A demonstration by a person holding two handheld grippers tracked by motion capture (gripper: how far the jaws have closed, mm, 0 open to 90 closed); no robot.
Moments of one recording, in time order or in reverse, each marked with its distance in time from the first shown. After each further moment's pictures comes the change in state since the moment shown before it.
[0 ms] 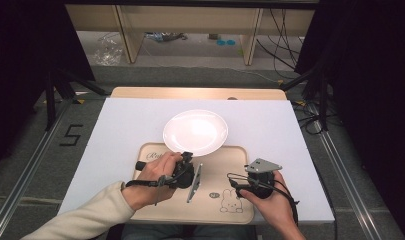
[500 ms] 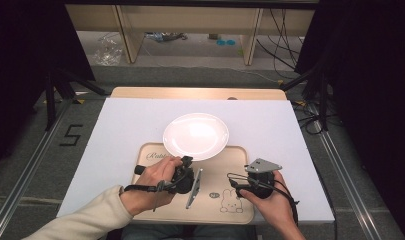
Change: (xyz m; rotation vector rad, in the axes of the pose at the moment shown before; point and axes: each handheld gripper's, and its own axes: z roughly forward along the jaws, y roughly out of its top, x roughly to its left) left arm -0.007 0.003 -0.010 -0.012 -0.012 0.008; right arm -0.001 0.000 0.001 -0.002 0.000 -0.004
